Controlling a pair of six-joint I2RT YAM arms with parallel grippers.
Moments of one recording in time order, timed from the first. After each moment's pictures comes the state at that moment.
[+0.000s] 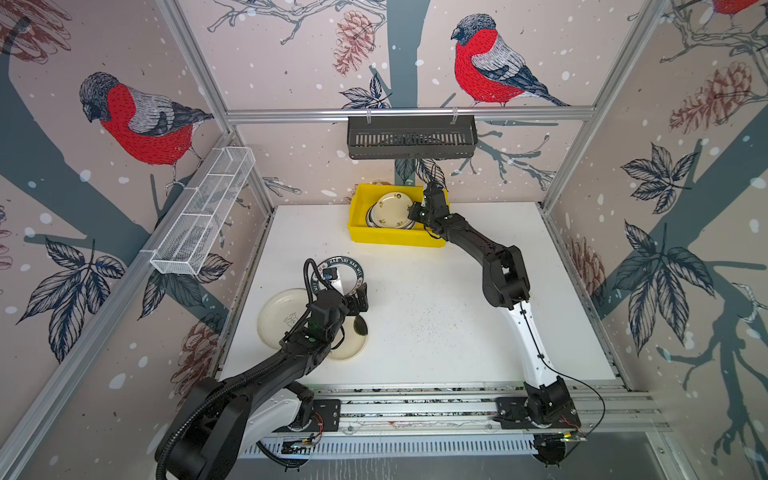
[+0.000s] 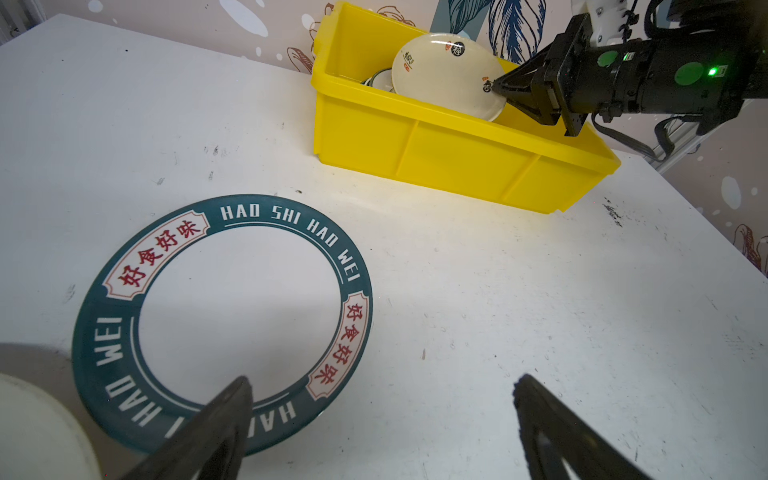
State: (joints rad) left arm -0.46 1.06 0.28 0.39 -0.19 -0.39; right arm 0.46 2.55 2.22 -0.14 -0.10 0.60
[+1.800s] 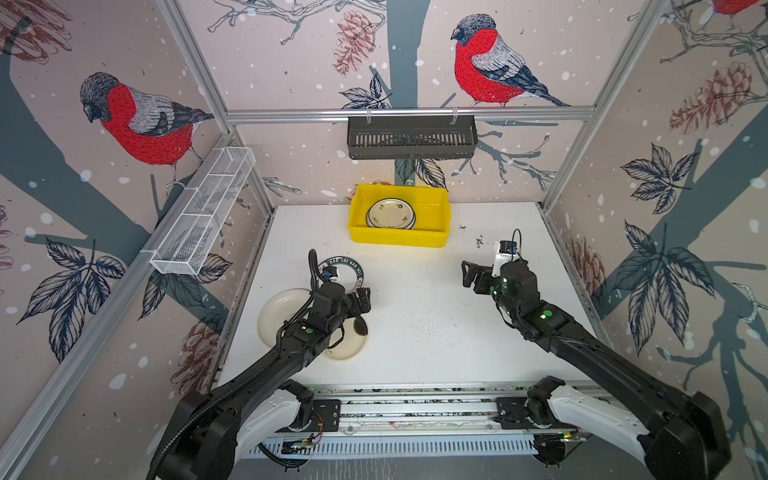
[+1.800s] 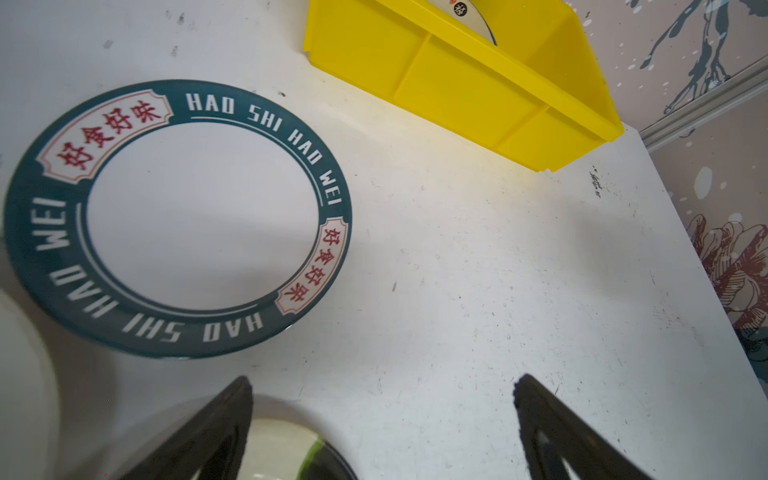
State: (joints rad) left arm -0.46 0.96 0.42 -0.06 -0.10 -0.63; right arm 0.54 0.96 0.64 -0.07 0.23 0.44
